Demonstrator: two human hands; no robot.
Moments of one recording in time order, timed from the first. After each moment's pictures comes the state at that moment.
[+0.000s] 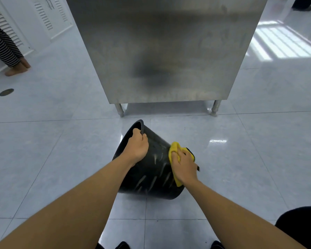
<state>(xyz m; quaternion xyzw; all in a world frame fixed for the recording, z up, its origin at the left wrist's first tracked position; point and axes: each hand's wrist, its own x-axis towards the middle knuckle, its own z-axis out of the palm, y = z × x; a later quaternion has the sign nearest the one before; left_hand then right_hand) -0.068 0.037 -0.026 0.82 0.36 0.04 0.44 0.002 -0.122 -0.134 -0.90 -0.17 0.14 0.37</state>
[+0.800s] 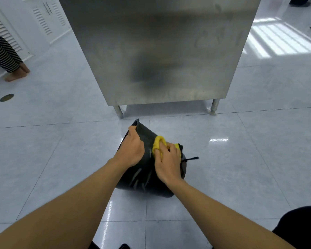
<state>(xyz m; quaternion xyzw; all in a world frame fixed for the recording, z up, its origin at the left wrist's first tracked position) -0.080 0.038 -0.016 0.90 0.29 0.07 0.30 -0.025 -0.083 -0.108 -0.89 -0.24 0.04 0.39</state>
